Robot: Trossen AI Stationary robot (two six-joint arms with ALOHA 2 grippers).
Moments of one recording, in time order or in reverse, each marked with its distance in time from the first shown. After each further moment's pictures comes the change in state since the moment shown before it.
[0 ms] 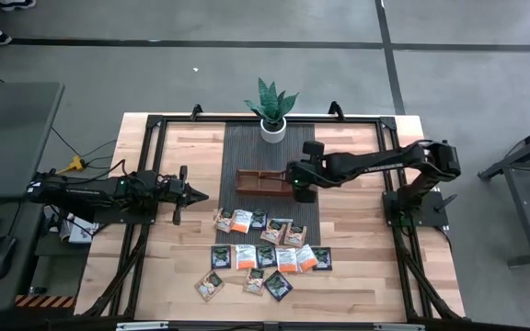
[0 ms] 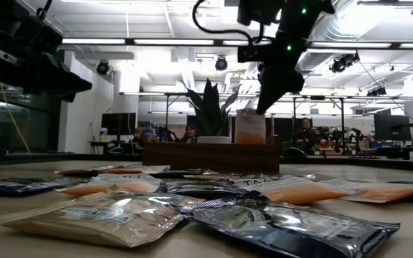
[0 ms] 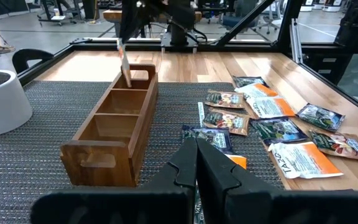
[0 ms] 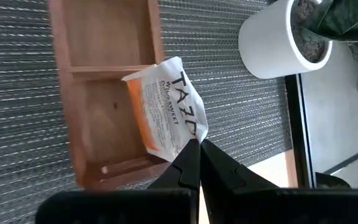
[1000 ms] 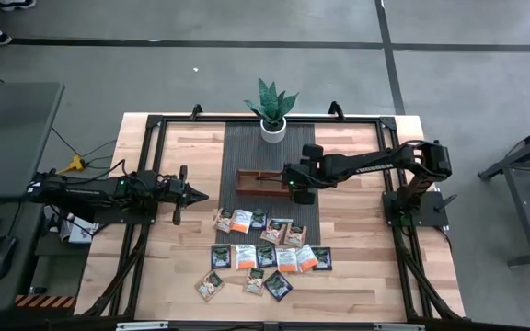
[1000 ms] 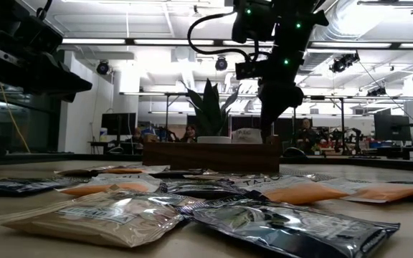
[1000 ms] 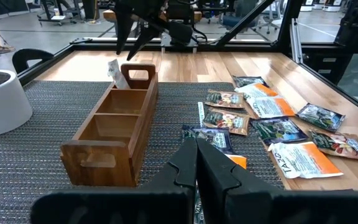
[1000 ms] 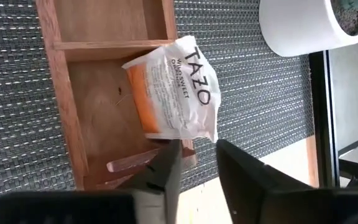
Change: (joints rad) left arm 0.000 0.000 0.000 0.000 0.000 0.000; right arm -0.013 0.061 0.000 -0.026 -0.025 0.054
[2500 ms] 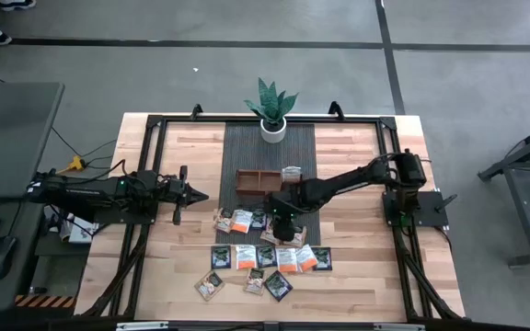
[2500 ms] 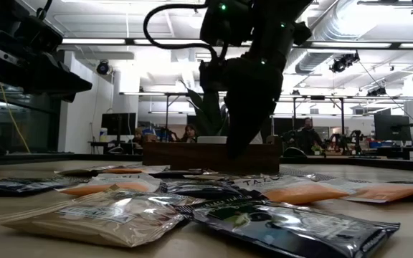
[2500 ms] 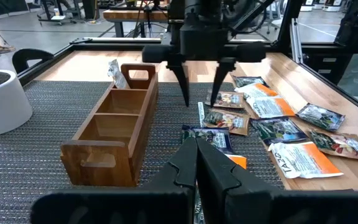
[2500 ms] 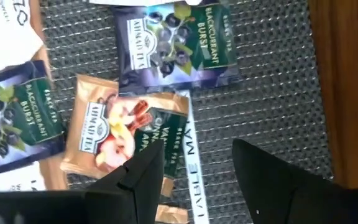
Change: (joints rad) left arm 0.000 0.000 0.000 0.000 0.000 0.000; right arm 0.164 0.228 0.108 0.216 -0.460 0.285
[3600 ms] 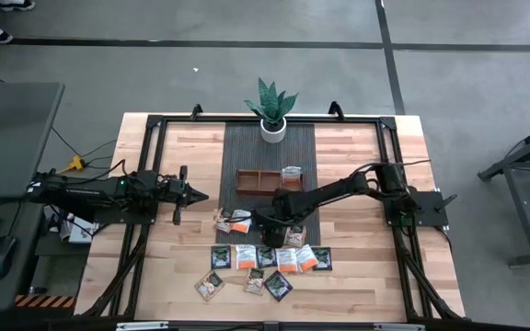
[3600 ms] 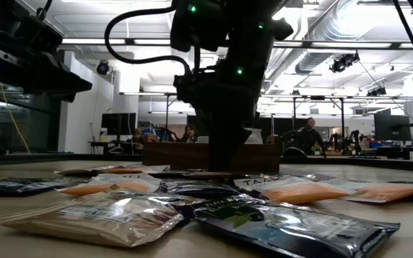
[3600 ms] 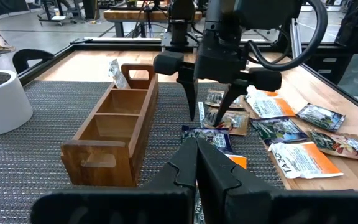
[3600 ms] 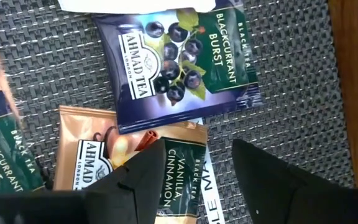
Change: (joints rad) left arm 0.000 0.000 0.000 0.000 -0.002 0.000; right arm 0.063 0.205 0.235 -0.167 0.132 0.106
